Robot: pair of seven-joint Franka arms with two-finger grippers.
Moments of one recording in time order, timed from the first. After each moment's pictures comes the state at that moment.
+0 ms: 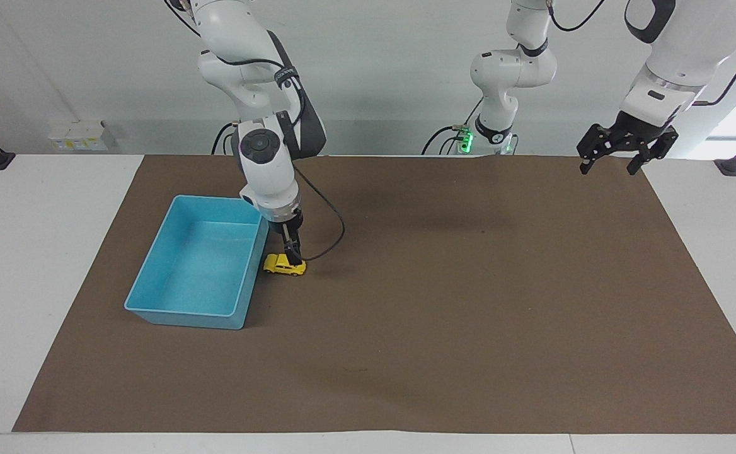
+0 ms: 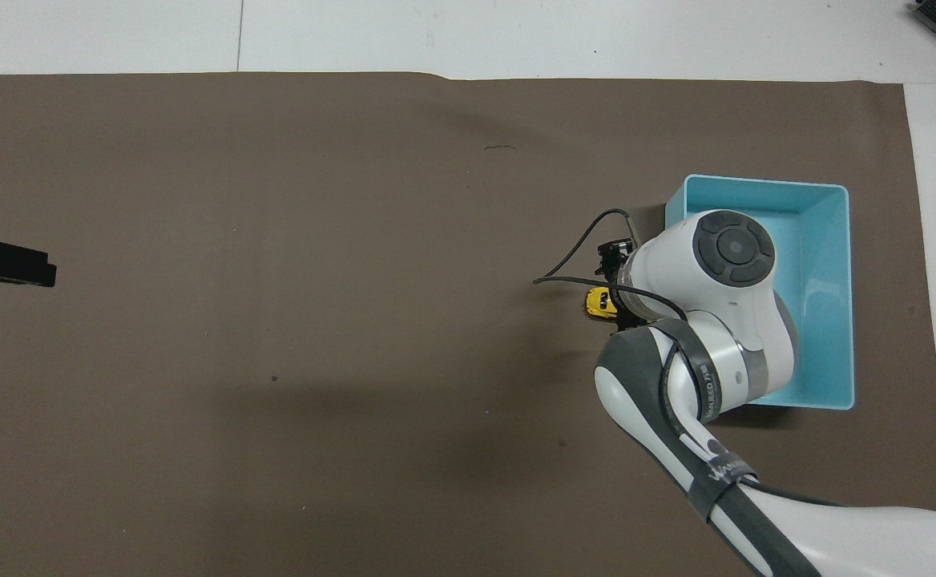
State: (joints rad) left arm 0.01 -0.08 -0.03 -1.65 0.00 1.61 0.06; right arm 0.12 0.20 0.19 -2.03 0.00 2.24 1.70
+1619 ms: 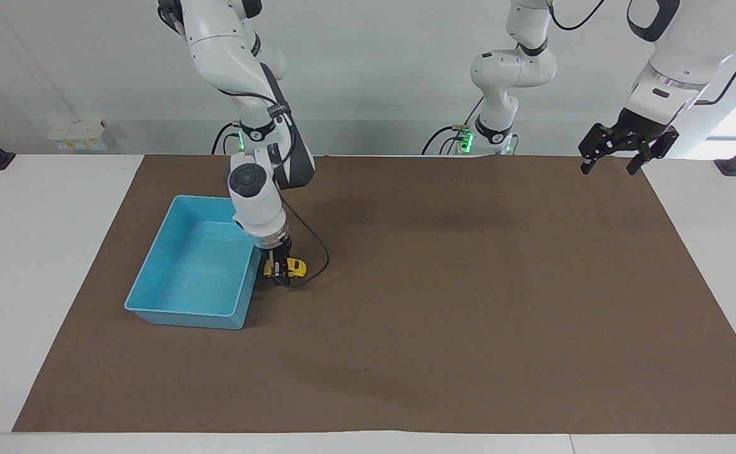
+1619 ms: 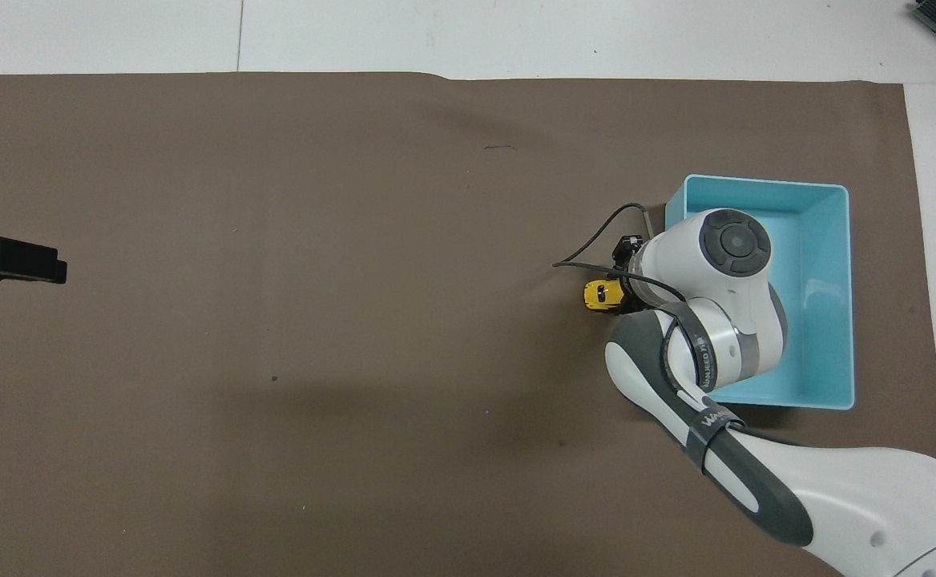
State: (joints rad) left arm 0.01 -0.08 -0.04 -1.66 -0.03 1.62 0.03; right arm 0.08 0.32 0.18 -2.03 -0.03 2.37 1.77
